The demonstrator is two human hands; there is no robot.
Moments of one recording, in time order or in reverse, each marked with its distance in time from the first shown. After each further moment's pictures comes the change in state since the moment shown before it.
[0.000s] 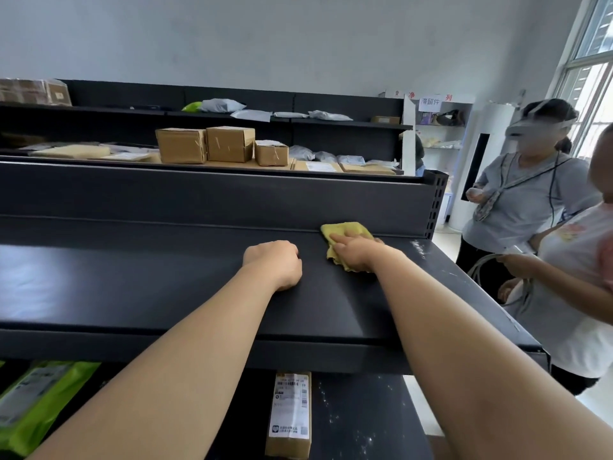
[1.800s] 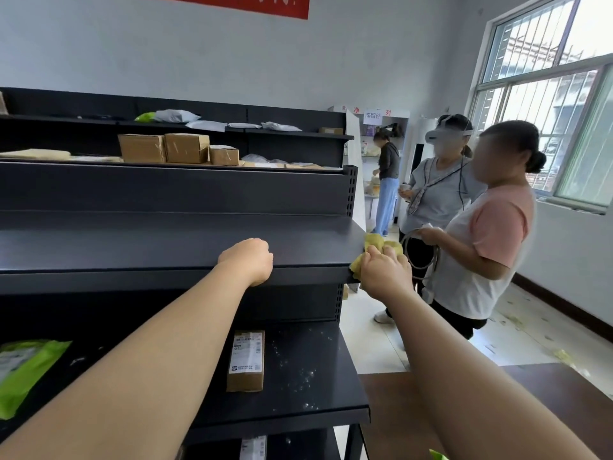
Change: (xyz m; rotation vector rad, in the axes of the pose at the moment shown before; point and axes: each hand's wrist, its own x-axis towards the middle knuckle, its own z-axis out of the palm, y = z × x) left_hand -0.133 0.051 0.003 -0.022 0.058 0.123; right_hand -0.242 0.089 0.053 0.163 0.528 0.328
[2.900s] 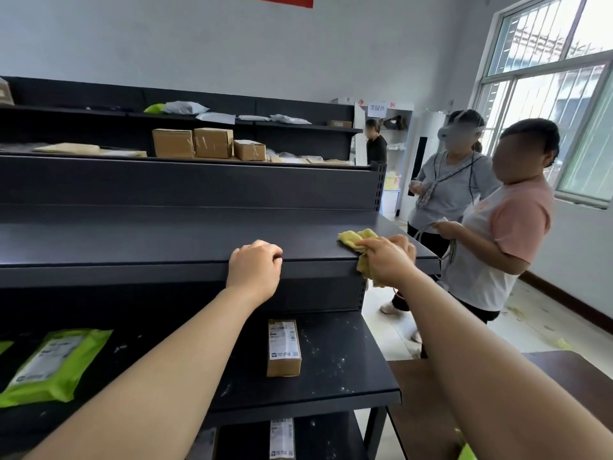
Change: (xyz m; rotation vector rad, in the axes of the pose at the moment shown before) left_hand -0.033 -0.090 0.023 -0.359 0.362 0.094; right_hand -0.007 -0.073 0.010 0.034 -0.063 -0.142
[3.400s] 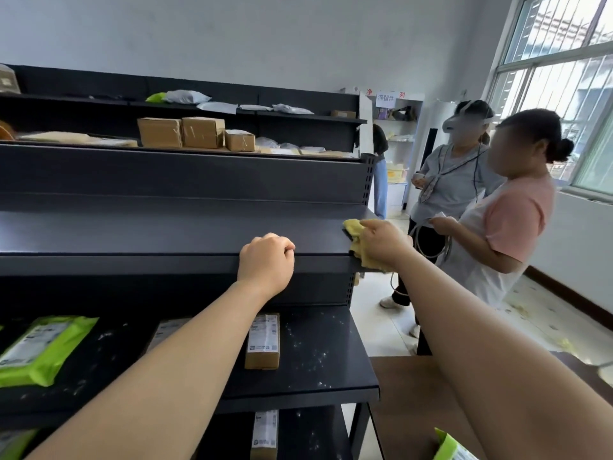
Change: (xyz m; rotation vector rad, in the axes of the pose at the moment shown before) left_hand 0.005 0.071 0.022 -0.046 0.009 -0.038; right_hand 0.030 0.036 -0.031 0.126 -0.026 0.055
